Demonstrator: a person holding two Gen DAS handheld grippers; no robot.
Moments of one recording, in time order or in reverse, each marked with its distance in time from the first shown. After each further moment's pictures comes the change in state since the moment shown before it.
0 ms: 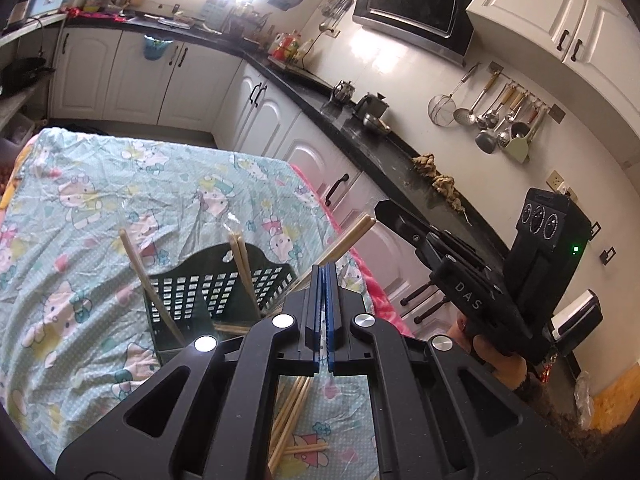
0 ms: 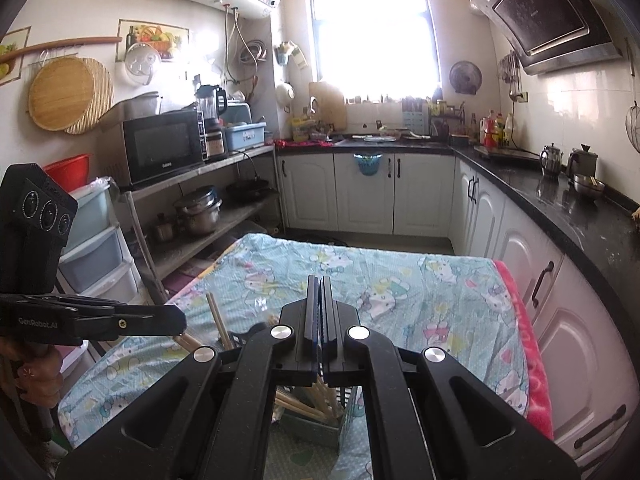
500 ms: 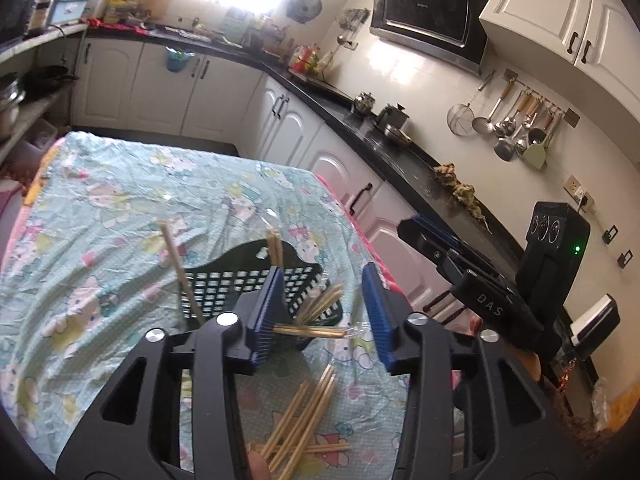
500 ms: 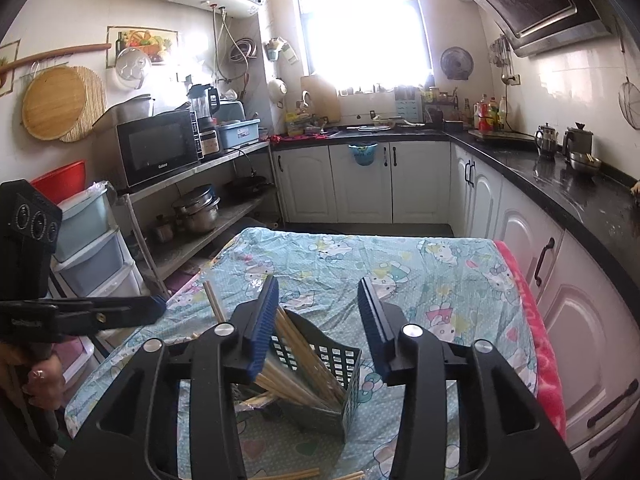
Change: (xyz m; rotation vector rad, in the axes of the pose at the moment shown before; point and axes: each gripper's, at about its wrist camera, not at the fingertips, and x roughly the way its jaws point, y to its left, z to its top) left arm -0.021 0.009 -0.016 0.004 -0.066 0.093; right arm -0.005 -0.010 -0.015 0.065 0.005 0.003
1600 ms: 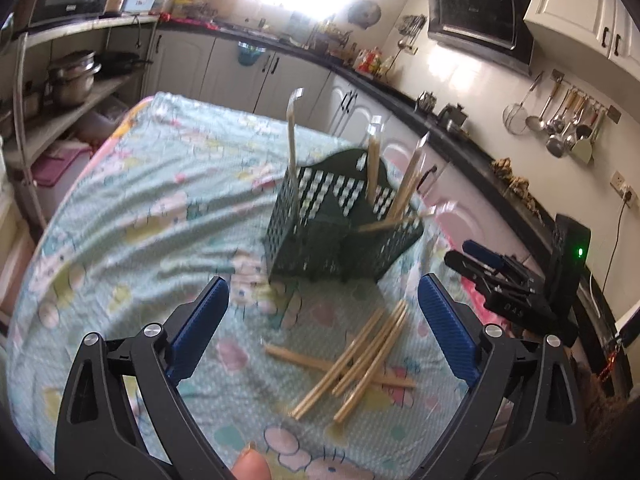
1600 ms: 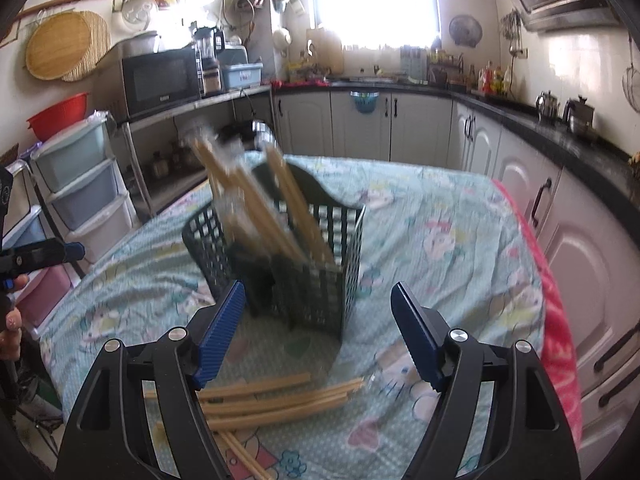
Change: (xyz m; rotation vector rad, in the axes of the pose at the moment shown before) left arm -0.045 0.039 -0.115 -0.074 -0.014 0.218; right arm 0.003 0.007 -0.113 -0.068 0.195 -0.025
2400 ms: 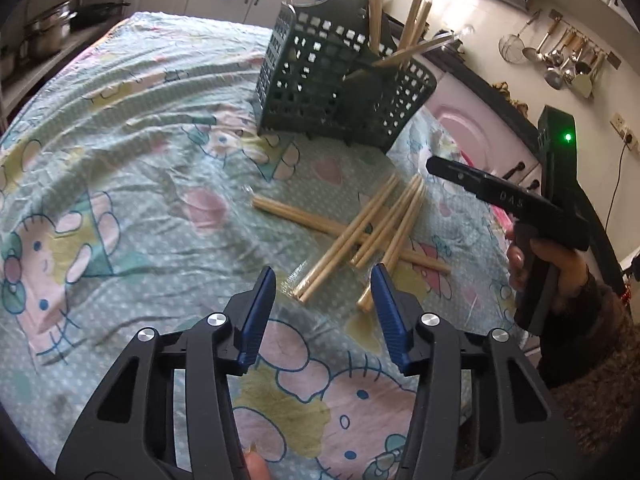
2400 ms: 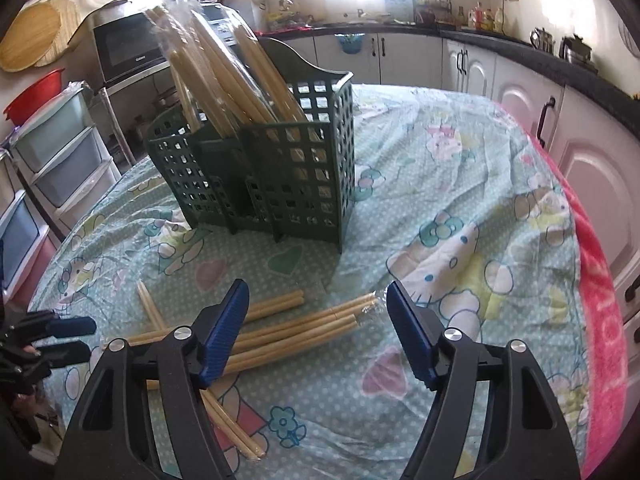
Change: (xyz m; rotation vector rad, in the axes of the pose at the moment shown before) left arm 0.047 0.012 -0.101 0.042 0.228 -0.052; right arm 0.043 -0.013 -0.059 0.100 0.166 -0.005
